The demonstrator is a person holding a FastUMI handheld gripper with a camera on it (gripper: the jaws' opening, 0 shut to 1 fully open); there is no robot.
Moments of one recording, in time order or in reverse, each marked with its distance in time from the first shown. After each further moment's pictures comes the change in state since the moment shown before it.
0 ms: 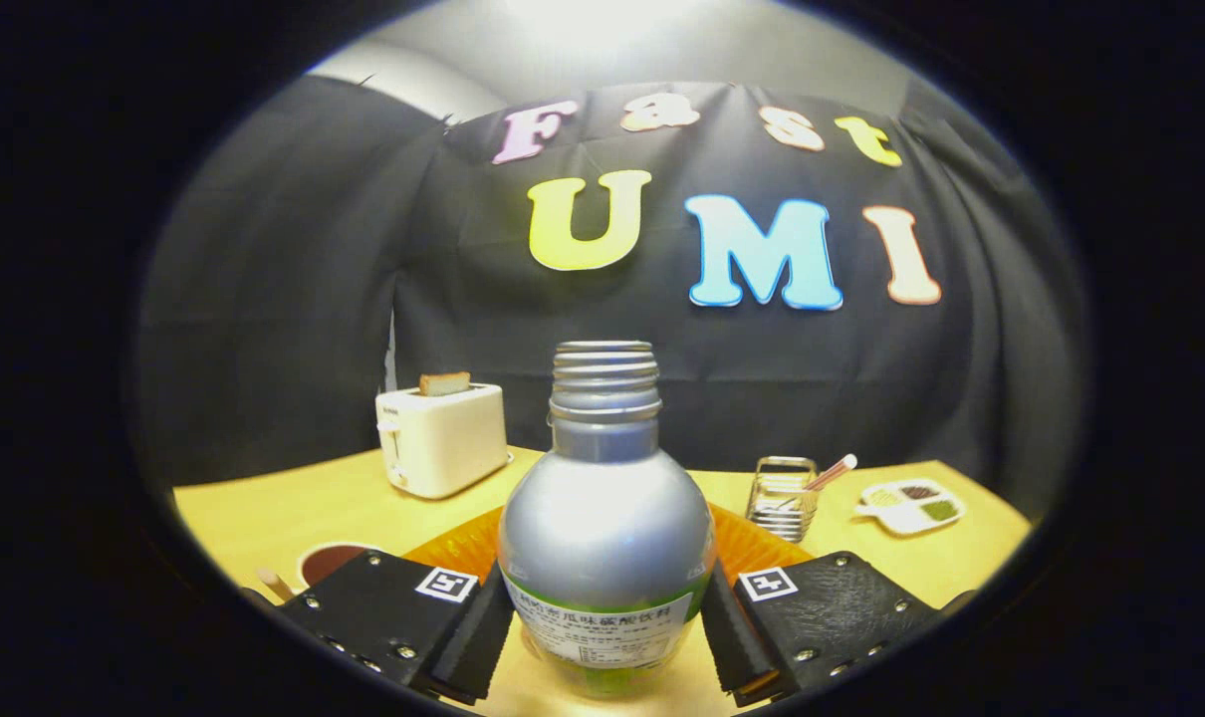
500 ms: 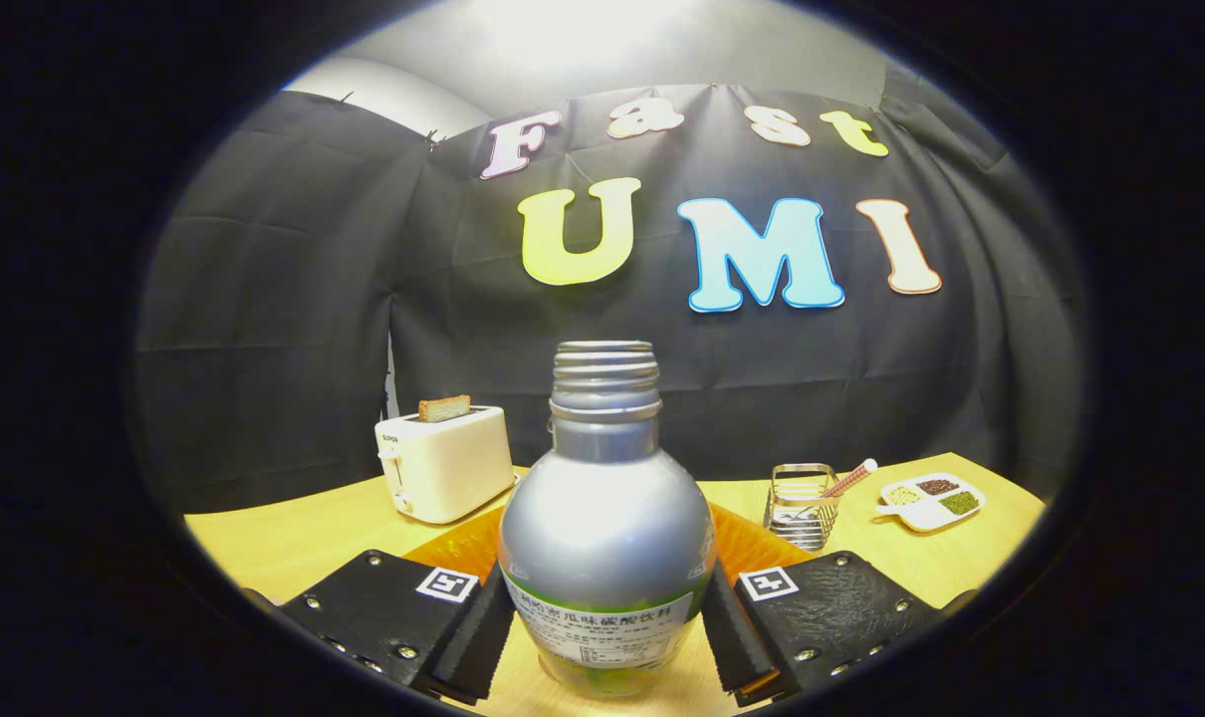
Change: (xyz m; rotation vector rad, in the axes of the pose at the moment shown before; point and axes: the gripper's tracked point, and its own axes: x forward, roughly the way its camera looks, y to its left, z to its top) arm 0.021 0.010 0.010 0.022 -0.026 0.005
